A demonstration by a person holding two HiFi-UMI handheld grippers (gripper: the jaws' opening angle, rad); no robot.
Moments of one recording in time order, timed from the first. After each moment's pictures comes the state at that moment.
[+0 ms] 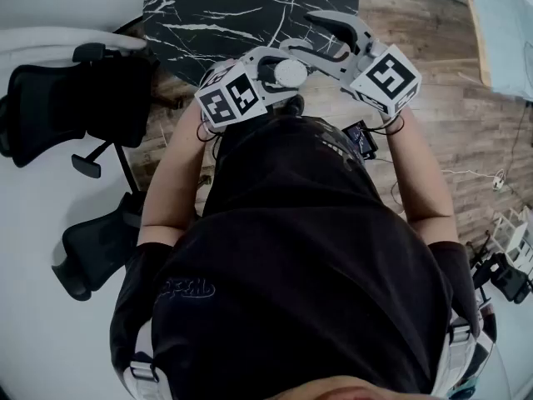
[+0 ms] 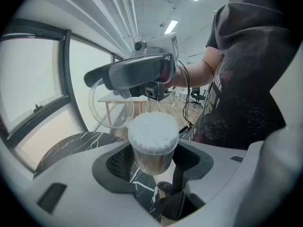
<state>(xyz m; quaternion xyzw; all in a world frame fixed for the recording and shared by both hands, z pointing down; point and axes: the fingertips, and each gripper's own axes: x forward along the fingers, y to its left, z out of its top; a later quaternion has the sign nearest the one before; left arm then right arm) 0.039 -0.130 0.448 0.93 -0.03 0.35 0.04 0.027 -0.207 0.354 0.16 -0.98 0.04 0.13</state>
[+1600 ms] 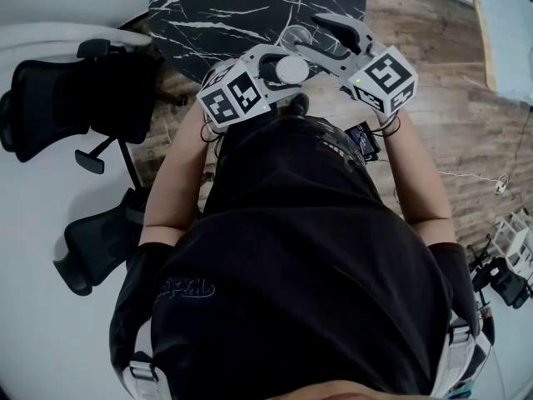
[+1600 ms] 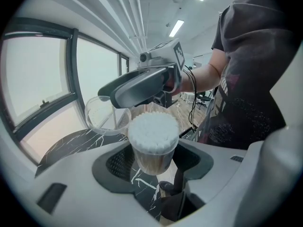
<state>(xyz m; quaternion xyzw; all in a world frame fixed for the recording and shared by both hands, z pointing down) 0.031 -0.143 0.449 0.93 -0.07 0.35 0.06 0.029 -0.222 0.384 0.20 -0.96 0.09 0.14</state>
